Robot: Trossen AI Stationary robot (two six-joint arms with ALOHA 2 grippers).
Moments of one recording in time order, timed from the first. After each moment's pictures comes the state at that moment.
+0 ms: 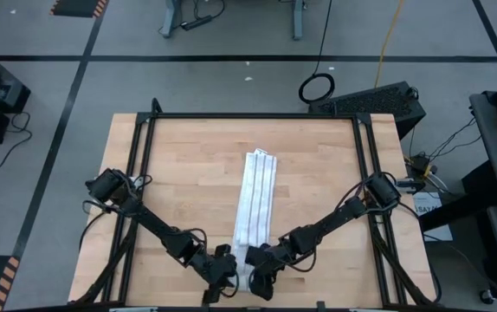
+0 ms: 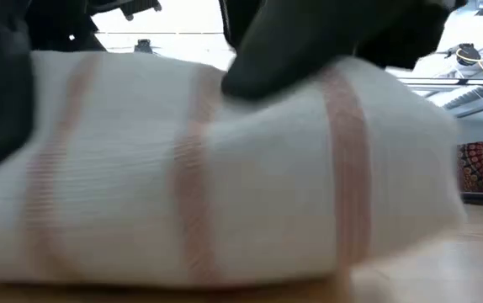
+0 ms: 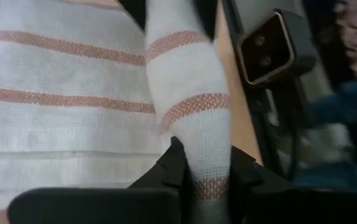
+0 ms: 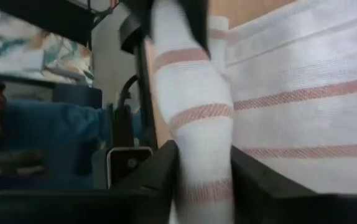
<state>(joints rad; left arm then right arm) -0.63 1.92 1.05 0.11 -0.01 -0.57 0.50 2.07 1.31 0.04 -0.17 0.95</state>
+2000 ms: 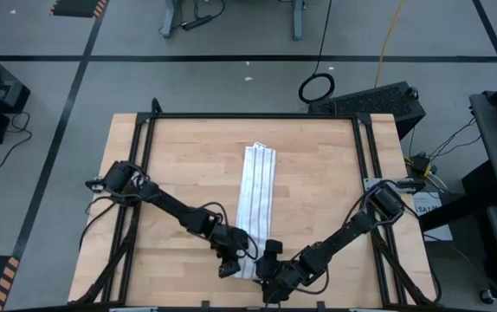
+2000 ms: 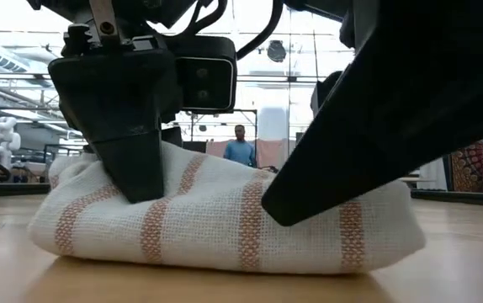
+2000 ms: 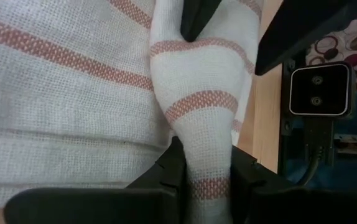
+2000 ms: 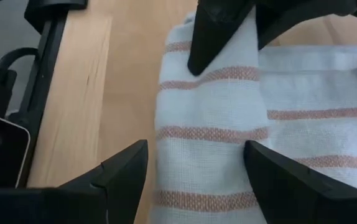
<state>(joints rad) -0.38 1.96 1.05 0.04 0.37 -0.73 0.65 2.11 1.31 -0.08 0.42 0.62</state>
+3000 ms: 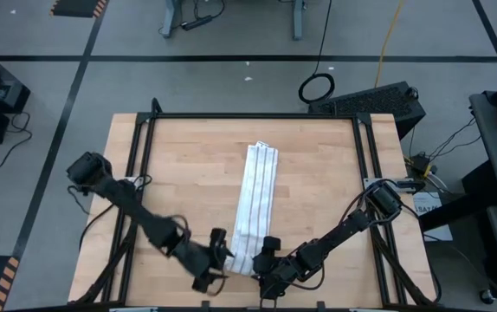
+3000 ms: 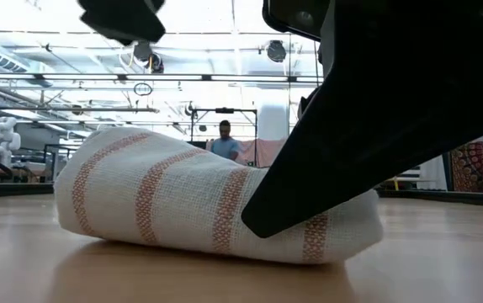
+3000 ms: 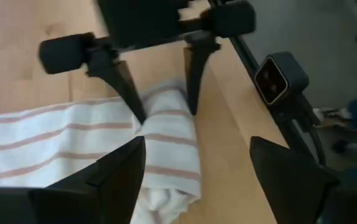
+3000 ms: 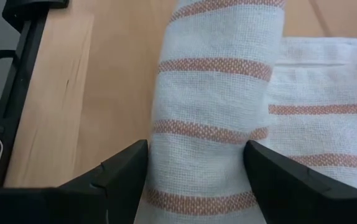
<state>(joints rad) -0.64 1.66 1.05 -0.11 -0.21 -0.23 0.61 2.12 1.31 -0.08 0.39 0.62</state>
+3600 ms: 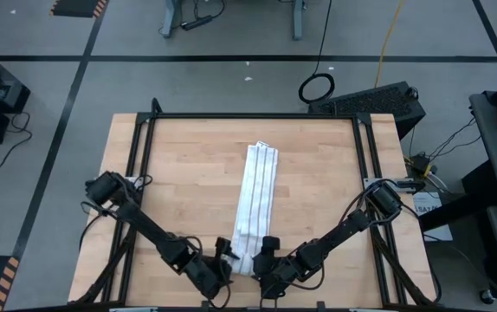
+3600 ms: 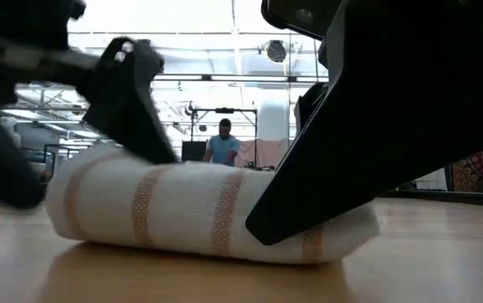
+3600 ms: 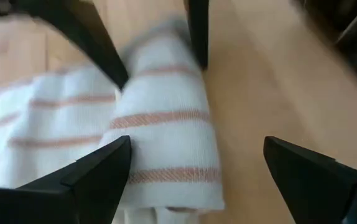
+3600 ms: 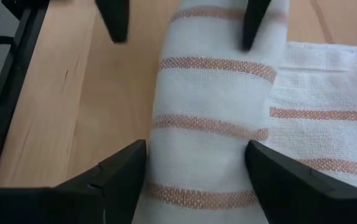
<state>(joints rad) -0.69 1.92 1.05 0.03 -0.38 -0.17 0.61 2.12 1.31 -0.08 0.39 0.56</state>
